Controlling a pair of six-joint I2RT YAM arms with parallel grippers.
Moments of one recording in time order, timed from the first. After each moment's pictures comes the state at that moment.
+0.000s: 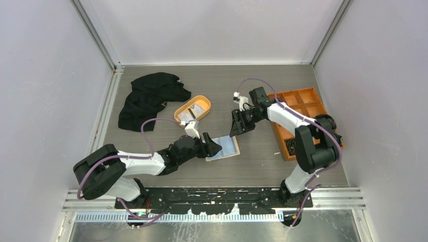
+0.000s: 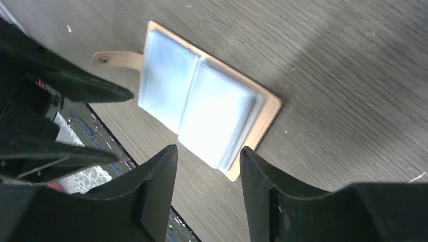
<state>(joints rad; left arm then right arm) -0.95 1.40 0.43 0.58 -0.12 -0.89 0.34 1.70 1.09 -0.59 -0.65 0.02</state>
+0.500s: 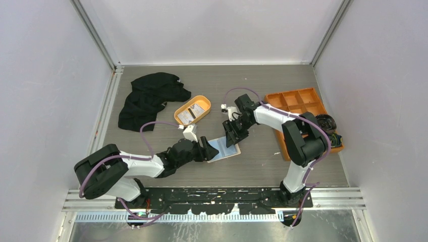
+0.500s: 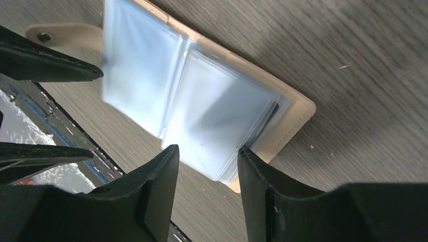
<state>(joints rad) -0.95 1.40 0.36 0.61 -0.12 -0.89 0.47 1.78 1.09 -0.63 -0.54 -0.05</state>
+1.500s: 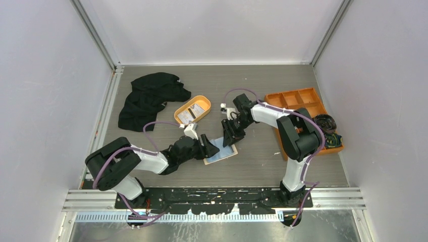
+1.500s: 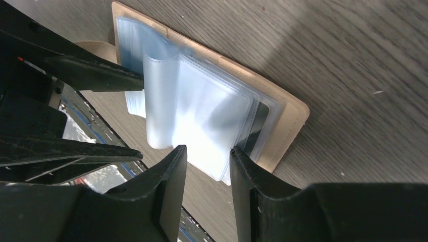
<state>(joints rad) -0.90 1.53 0.38 0.71 -0.05 -0.94 0.47 1.85 1.14 -0.63 -0.63 0.05</state>
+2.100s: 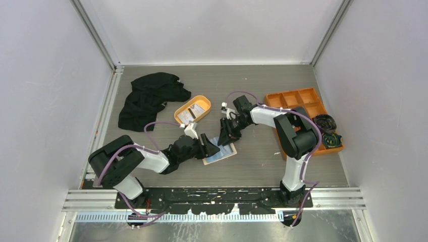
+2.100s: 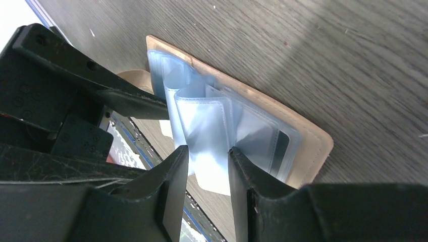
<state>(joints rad) -0.88 1.57 0.38 0.76 0.00 -0.97 0.47 1.89 1.10 -0.47 -0.76 0.25</state>
